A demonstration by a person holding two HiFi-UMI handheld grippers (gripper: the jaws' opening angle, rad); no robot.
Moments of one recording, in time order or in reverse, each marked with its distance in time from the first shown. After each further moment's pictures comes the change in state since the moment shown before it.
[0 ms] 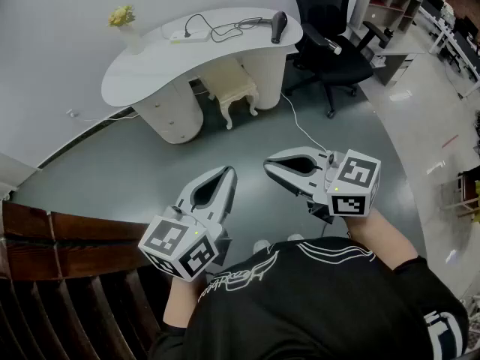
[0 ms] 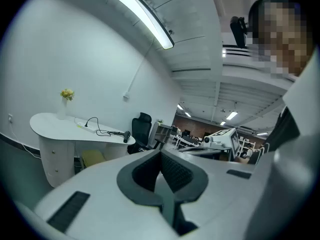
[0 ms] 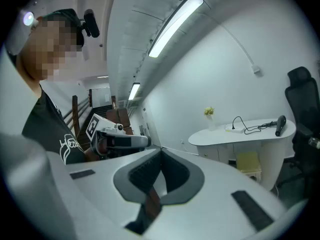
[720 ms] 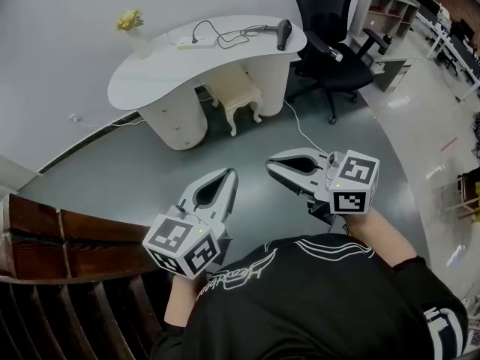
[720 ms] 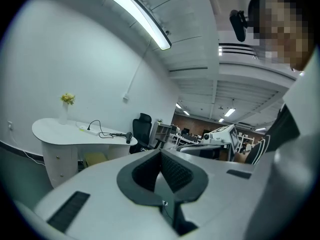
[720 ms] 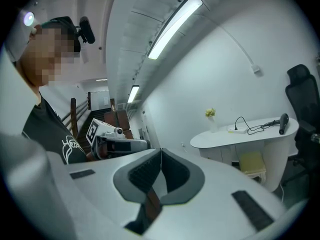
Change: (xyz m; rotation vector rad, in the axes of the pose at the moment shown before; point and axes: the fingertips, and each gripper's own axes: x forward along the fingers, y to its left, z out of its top) left arm -0.035 0.026 0.002 0.051 0.006 -0.004; right arm 0.034 0.019 0.005 0.023 -0.040 -0.004
